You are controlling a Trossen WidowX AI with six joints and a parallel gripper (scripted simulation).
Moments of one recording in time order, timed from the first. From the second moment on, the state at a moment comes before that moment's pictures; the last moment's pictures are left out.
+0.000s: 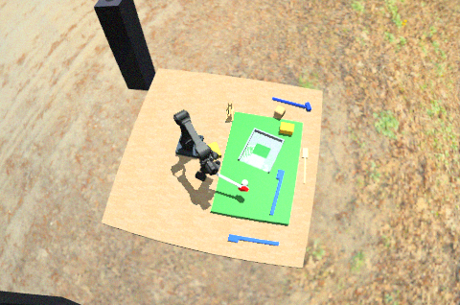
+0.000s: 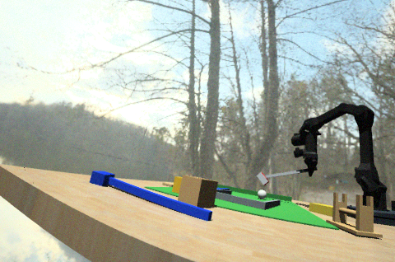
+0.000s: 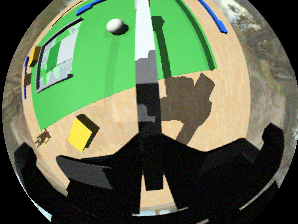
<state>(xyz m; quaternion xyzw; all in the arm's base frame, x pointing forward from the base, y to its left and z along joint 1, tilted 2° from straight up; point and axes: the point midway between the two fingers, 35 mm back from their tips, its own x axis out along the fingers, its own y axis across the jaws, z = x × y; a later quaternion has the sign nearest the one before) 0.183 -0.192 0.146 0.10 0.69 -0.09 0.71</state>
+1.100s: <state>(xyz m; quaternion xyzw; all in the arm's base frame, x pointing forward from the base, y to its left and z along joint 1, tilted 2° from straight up) 0.184 -0.192 0.081 0.10 0.69 -0.09 0.72</state>
